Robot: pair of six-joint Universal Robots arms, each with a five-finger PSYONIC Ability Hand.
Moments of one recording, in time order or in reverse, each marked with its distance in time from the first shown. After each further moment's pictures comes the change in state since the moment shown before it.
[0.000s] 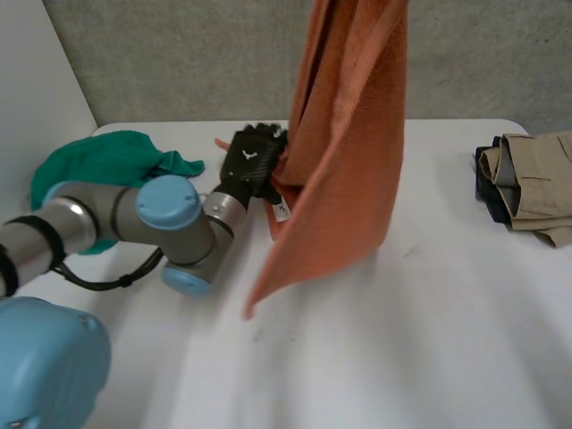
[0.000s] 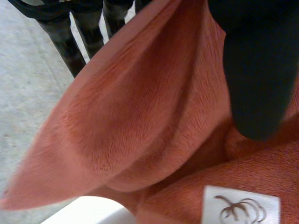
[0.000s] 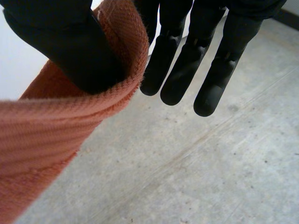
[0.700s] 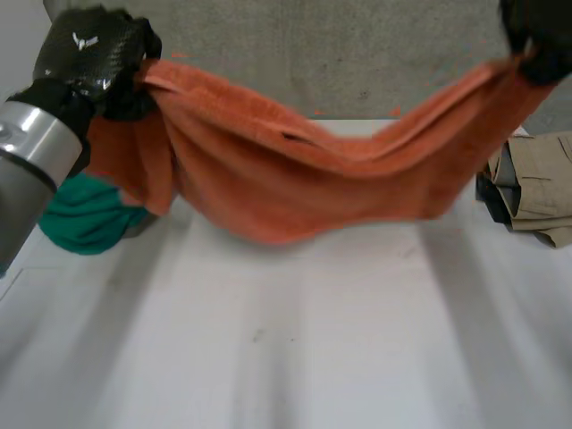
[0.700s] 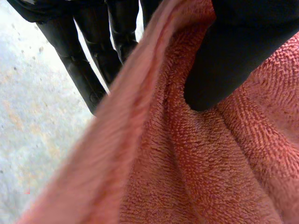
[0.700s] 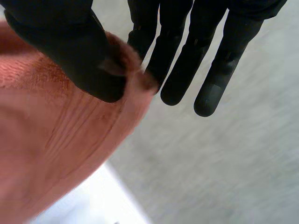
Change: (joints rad) left arm 0.283 0.971 -0.643 -0.213 0.137 0.043; right arm -0.386 0.170 0.026 0.326 0.046 -0.039; left_hand 0.824 0.862 0.864 0.876 0.800; right_hand 0.000 0.000 0.000 0.000 0.000
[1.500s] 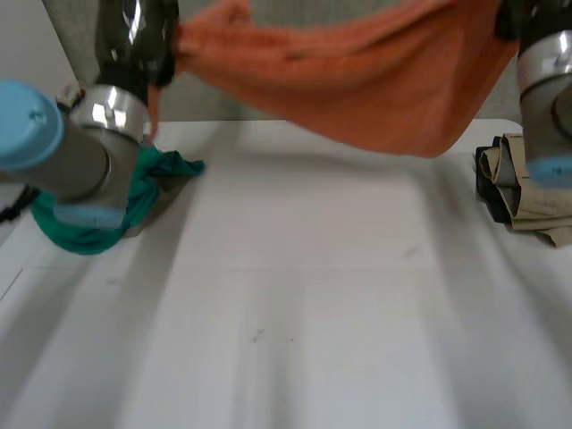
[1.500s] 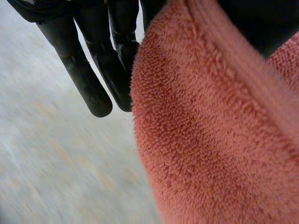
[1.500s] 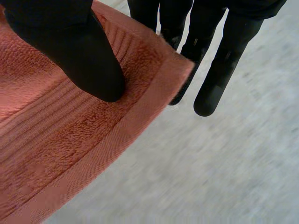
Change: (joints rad) left arm -0.093 -0.467 0.340 0.386 -0.173 0.231; right arm 0.006 0.396 -0.093 -0.777 0.120 0.202; left_hand 0.000 0.001 0.002 0.000 0.000; right_hand 0.000 0.001 0.001 0.000 0.000
